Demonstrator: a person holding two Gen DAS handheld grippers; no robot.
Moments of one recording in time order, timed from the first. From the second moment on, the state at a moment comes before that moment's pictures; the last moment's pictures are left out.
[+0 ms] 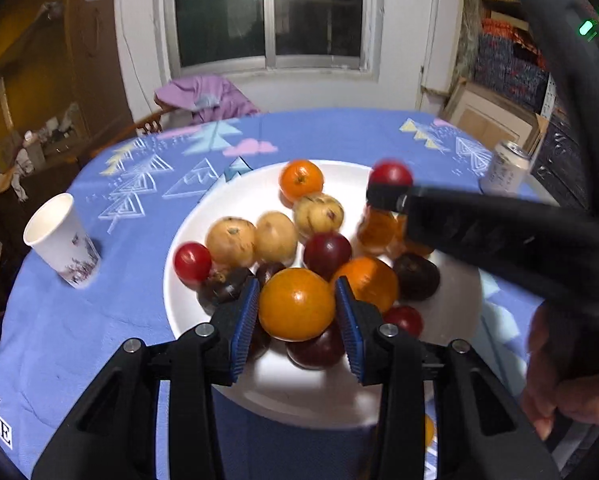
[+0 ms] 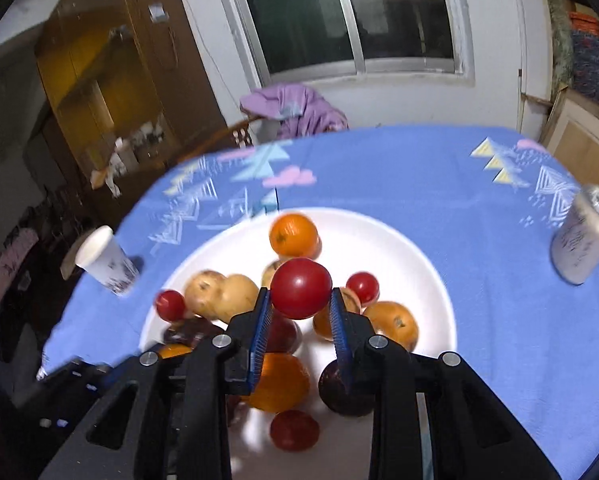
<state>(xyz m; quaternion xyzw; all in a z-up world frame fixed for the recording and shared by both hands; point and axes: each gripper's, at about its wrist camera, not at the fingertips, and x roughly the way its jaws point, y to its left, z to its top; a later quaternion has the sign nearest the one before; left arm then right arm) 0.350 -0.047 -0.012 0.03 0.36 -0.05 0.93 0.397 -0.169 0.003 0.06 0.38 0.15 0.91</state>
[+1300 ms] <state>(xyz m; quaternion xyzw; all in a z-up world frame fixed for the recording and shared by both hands) 0.213 -0.064 -0.033 0.10 0.32 -0.10 0.94 0.222 -0.279 0.001 0.19 0.29 0.08 0.93</state>
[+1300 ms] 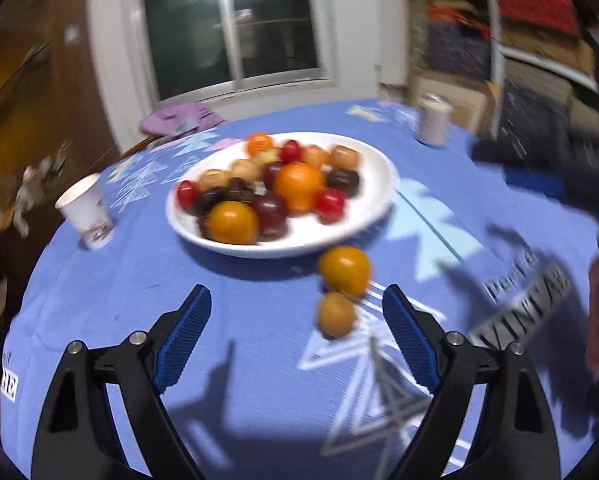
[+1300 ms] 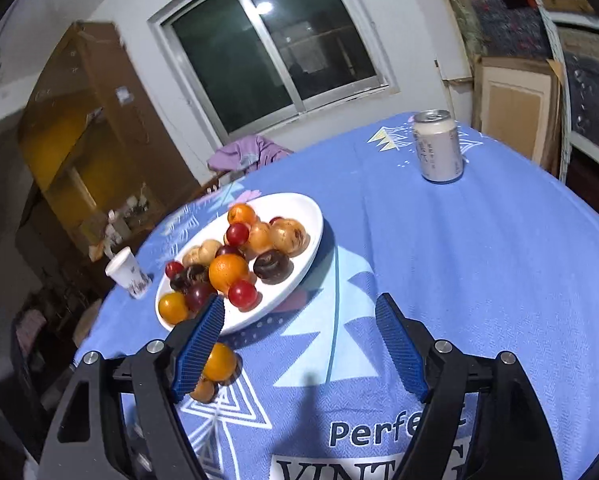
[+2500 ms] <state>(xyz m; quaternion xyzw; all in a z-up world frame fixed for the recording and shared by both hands) 0.234 -0.083 -0.066 0.12 0.41 -0.13 0.90 0.231 -0.215 -0.032 0.08 0.37 0.13 0.91</state>
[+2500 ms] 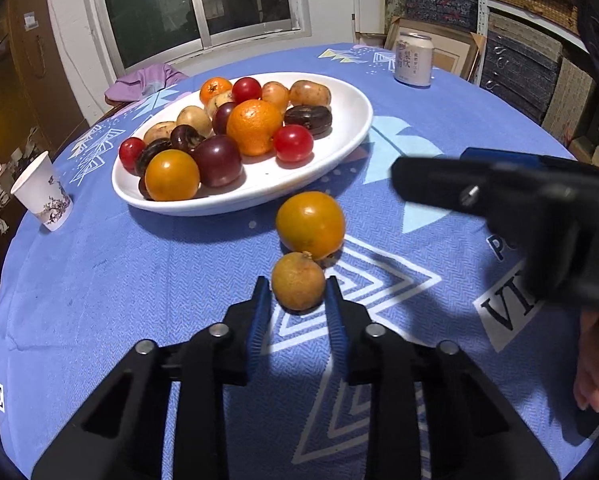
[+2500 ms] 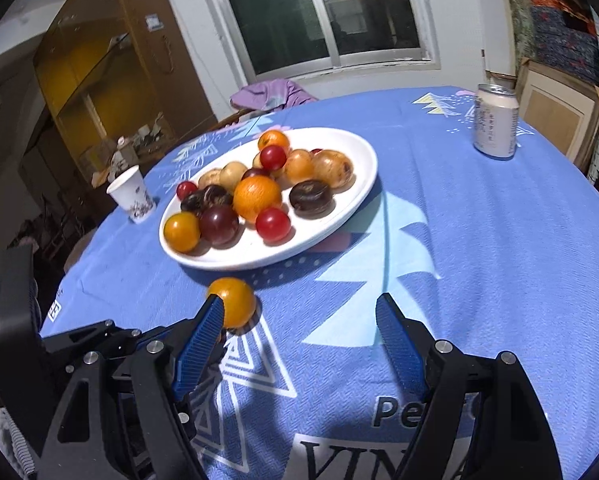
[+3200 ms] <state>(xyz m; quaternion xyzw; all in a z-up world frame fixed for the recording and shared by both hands) 0.230 -0.071 -0.064 0.12 0.41 -0.12 0.90 0.247 -0.156 -0.051 -0.01 0.42 0.17 0.89</state>
